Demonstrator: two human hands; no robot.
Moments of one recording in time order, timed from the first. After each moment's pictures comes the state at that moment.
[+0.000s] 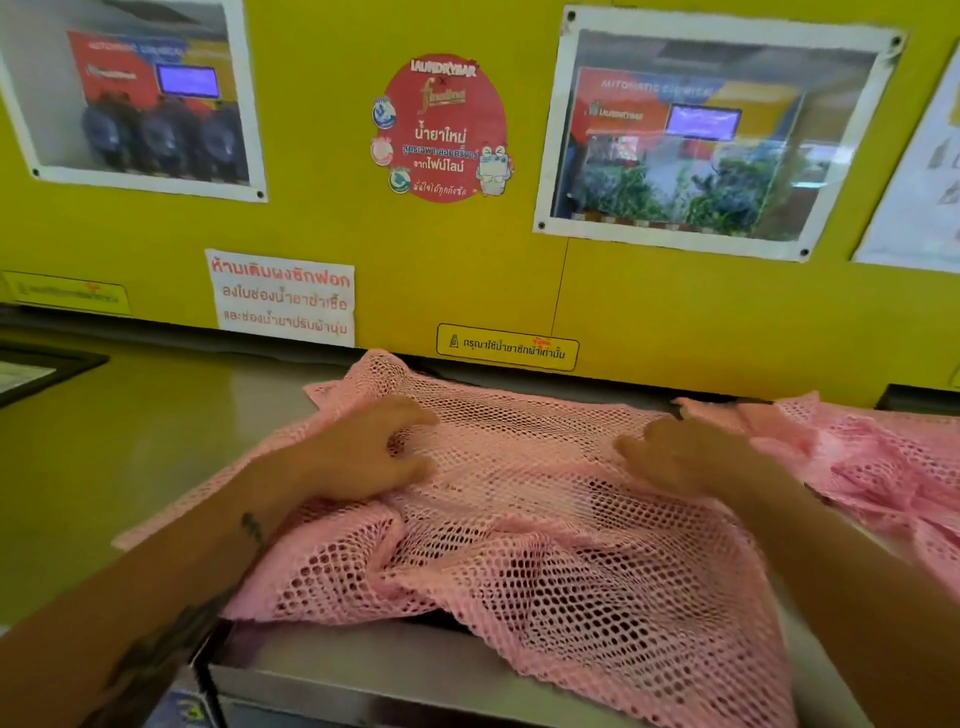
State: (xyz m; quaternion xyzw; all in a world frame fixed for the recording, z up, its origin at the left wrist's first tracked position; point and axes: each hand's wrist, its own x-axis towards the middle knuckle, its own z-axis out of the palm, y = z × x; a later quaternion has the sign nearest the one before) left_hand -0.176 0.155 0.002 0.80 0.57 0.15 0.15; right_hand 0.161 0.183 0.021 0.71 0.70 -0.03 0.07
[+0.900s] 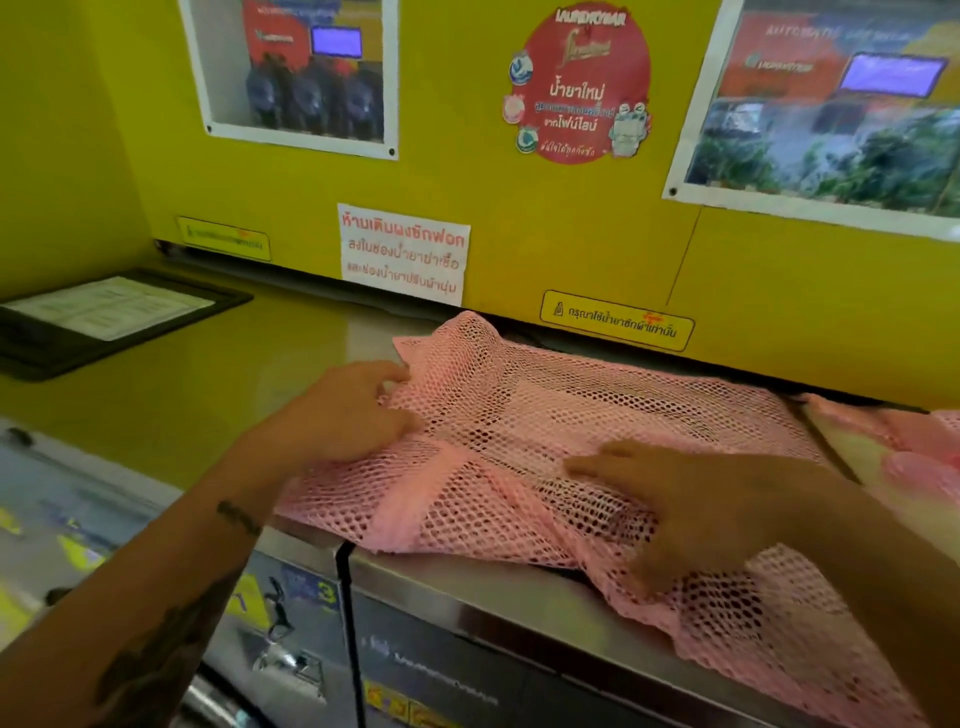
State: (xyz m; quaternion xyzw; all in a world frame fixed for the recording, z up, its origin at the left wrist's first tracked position) left_hand -0.252 0.088 -0.002 0.61 0.73 0.25 0.17; right_hand 0.065 0.122 0.024 0.38 0.91 -0.10 0.13
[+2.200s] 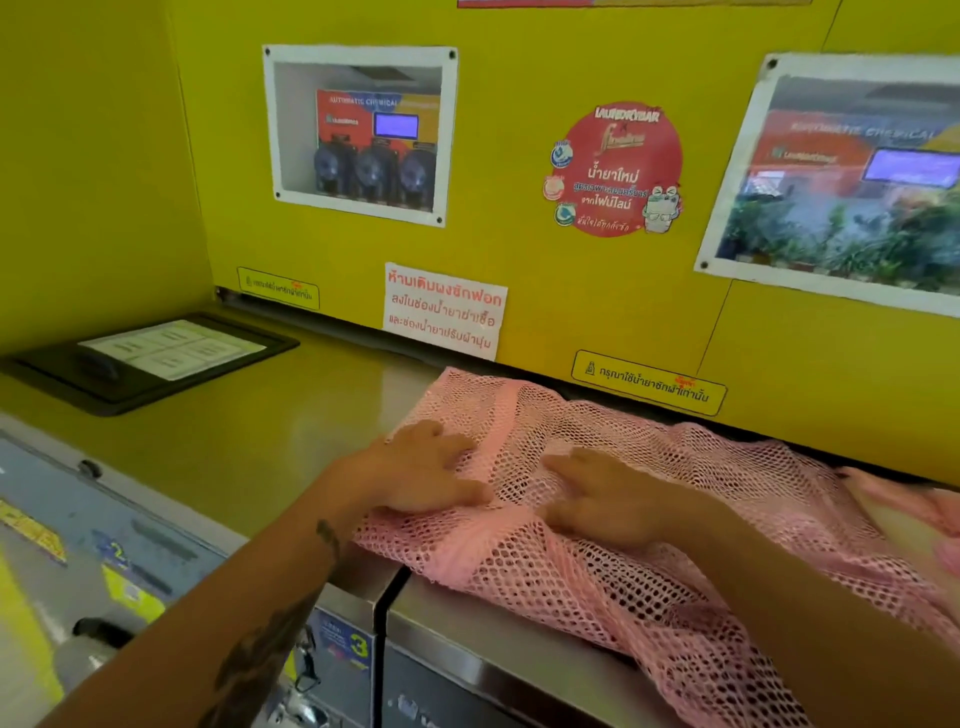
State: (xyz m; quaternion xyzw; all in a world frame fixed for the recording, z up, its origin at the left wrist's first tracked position) left_hand -0.245 0.111 -0.005 0.68 0.71 0.05 0.16; right_hand -0.008 0.176 -0.002 0.48 0.86 -0.13 0.06
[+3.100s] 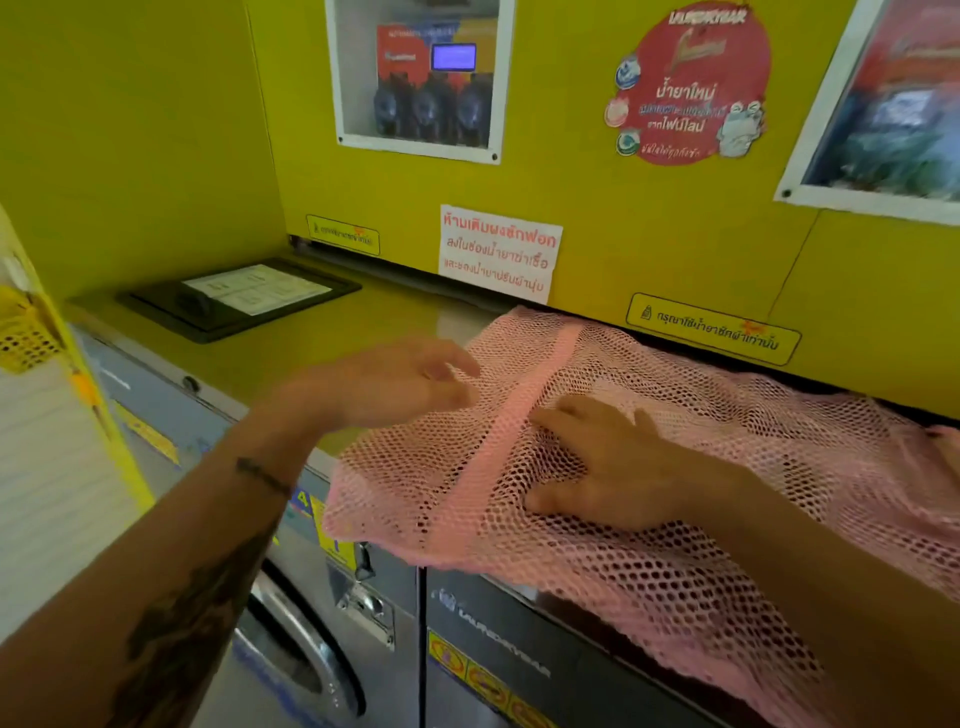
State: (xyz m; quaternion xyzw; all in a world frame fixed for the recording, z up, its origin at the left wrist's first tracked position) left_hand -0.256 0.028 0.040 0.64 0.69 0.24 0.24; right_hand -0.025 0.112 0.008 0.37 0.92 -0.12 0.06
